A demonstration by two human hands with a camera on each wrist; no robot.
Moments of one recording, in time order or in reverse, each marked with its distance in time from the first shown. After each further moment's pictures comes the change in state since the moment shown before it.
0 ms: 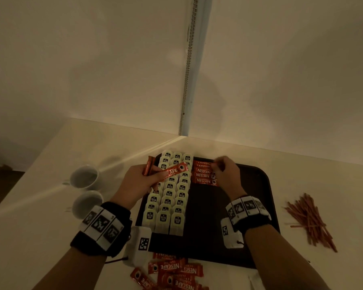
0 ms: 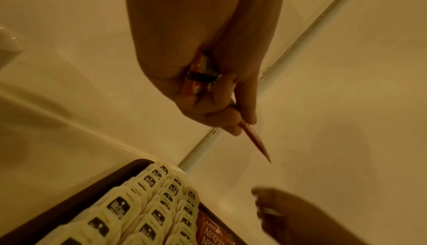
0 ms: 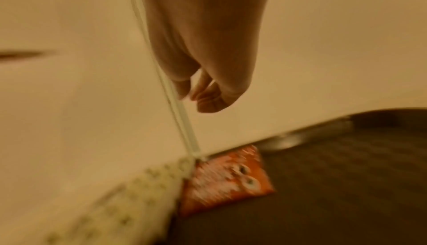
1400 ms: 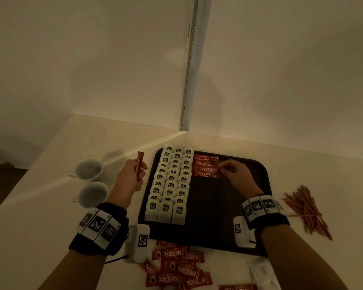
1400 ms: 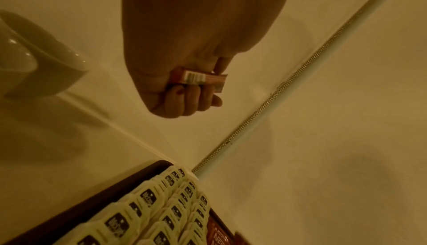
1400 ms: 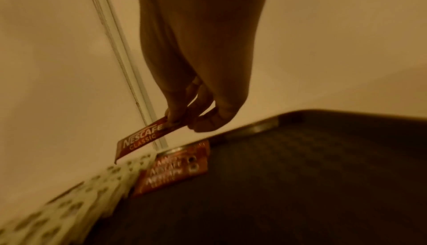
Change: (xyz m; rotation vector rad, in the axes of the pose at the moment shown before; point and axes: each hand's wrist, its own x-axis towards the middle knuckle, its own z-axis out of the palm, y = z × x) left_hand -0.006 -0.021 -0.016 -0.243 0.158 -0.111; right_hand -0.019 0.019 -0.031 0.072 -0.177 0.060
